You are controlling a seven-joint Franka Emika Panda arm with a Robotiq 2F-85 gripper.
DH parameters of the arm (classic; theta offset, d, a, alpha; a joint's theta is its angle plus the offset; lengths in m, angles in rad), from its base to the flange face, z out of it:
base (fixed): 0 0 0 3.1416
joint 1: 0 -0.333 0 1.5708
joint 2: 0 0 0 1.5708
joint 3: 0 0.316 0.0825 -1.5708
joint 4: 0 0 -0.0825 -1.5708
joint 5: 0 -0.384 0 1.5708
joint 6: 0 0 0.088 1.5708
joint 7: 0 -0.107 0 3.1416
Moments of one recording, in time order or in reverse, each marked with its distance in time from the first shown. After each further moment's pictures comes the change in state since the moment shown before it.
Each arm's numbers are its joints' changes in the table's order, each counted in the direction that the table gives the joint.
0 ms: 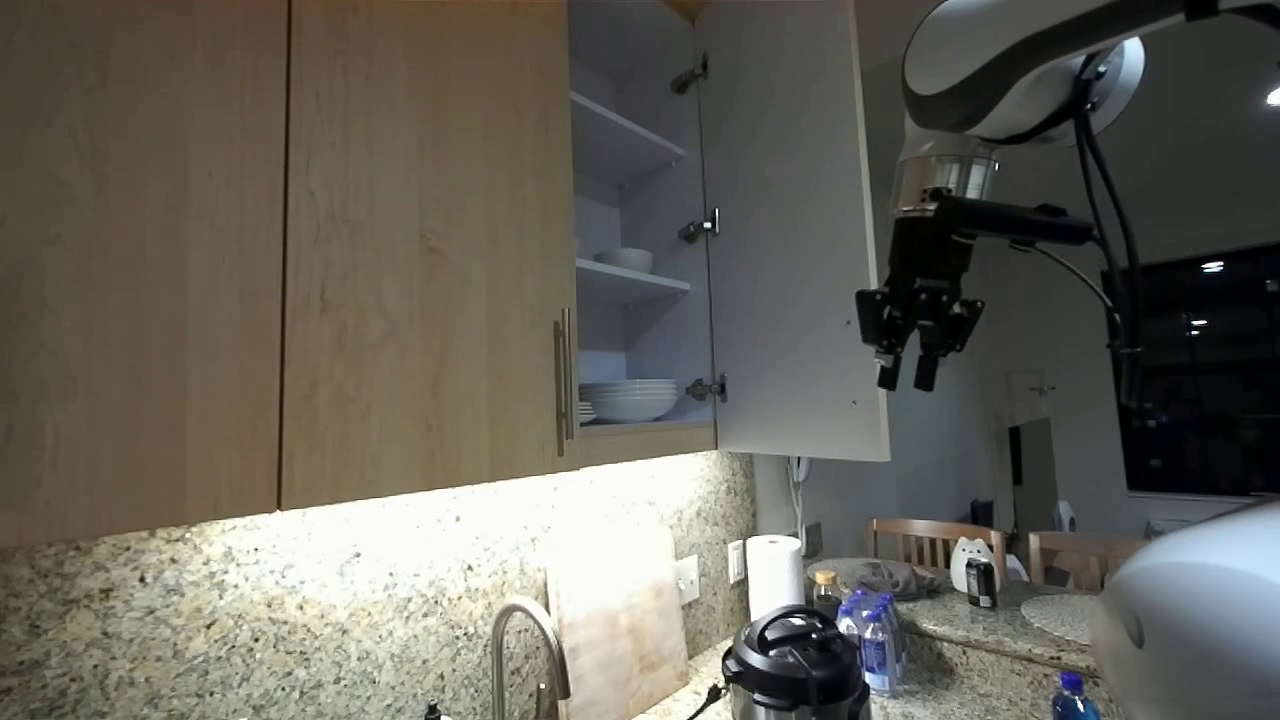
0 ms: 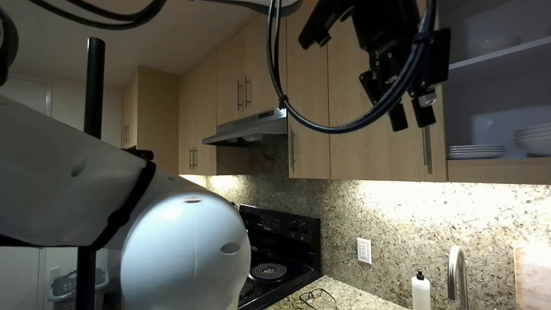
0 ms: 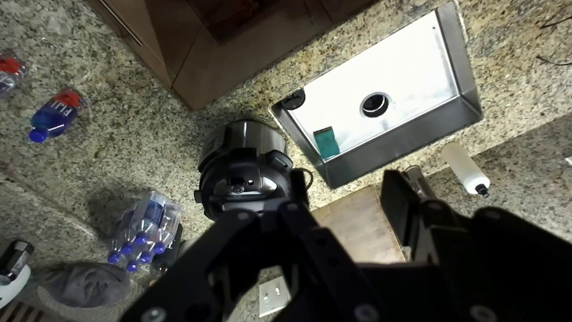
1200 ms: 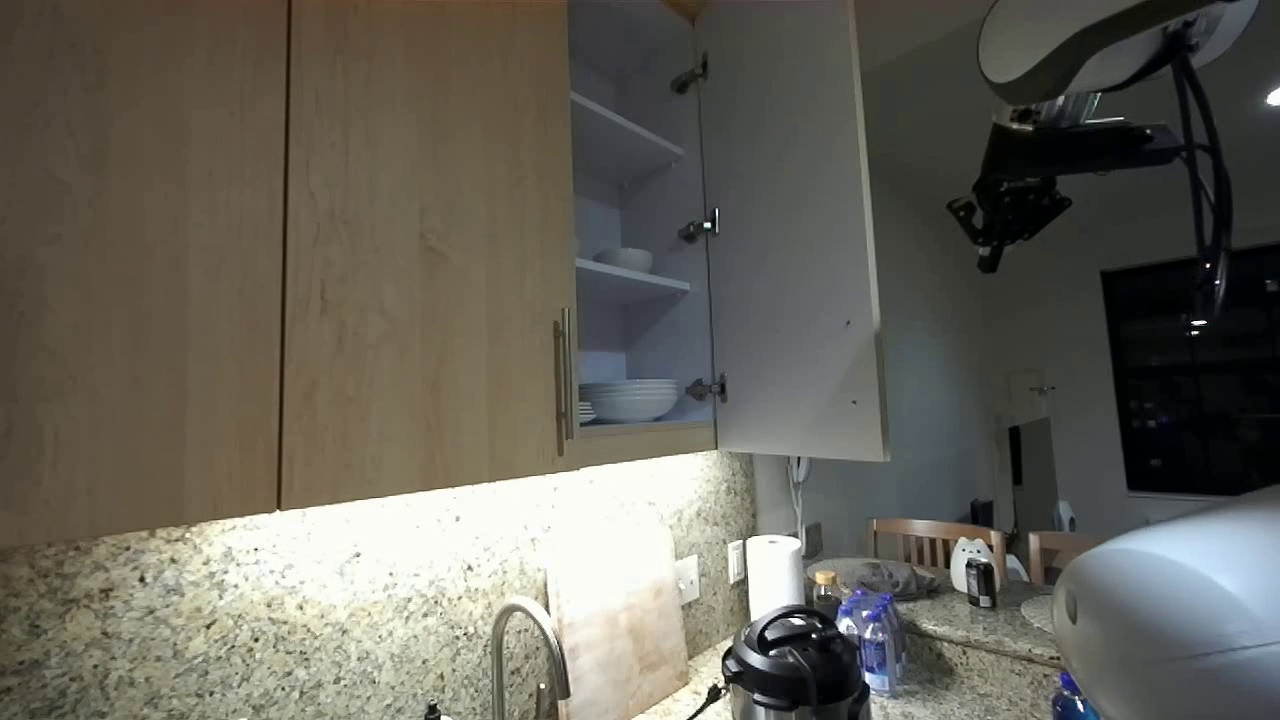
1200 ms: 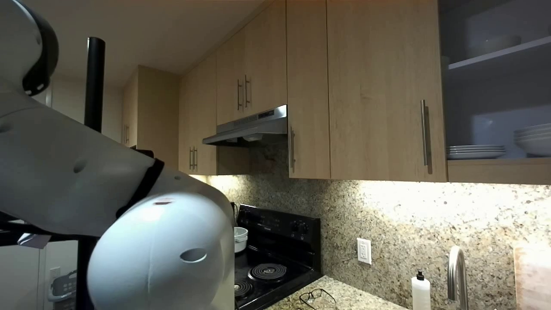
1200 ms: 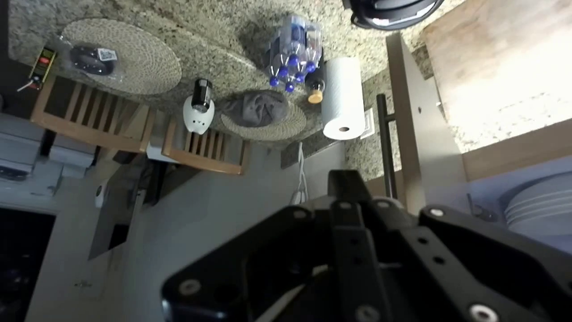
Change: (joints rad) arm 0.218 0.037 -0.089 -0.159 0.242 -0.374 -0.045
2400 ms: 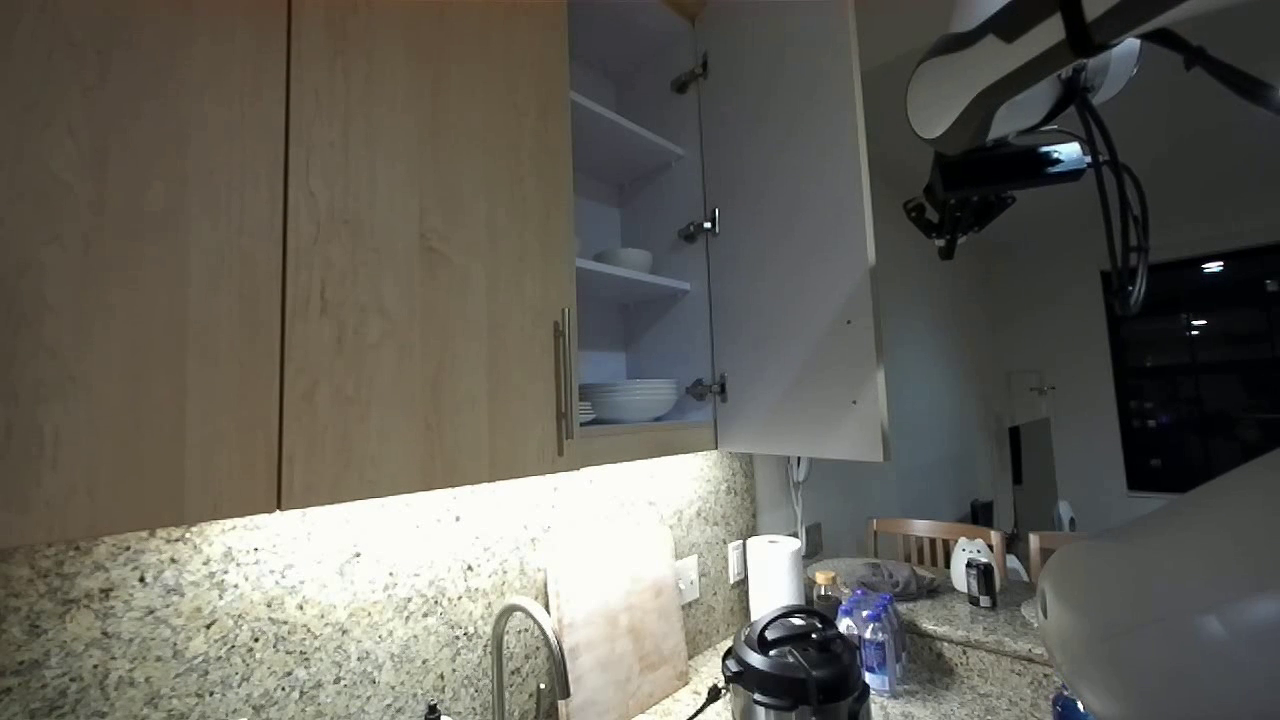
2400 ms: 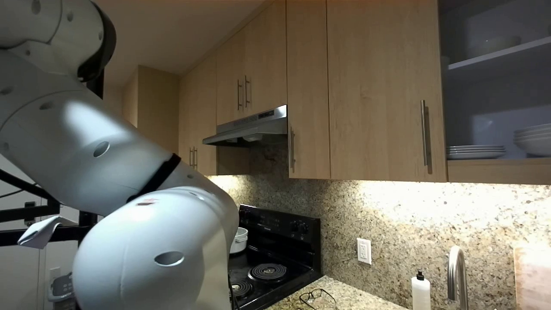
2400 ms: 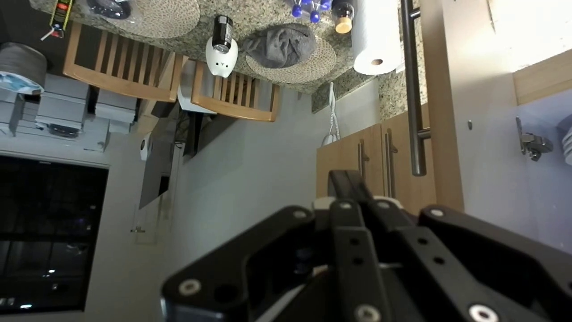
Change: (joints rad) arm 0.125 0.190 0.098 -0.054 0.002 -0.241 -0.120
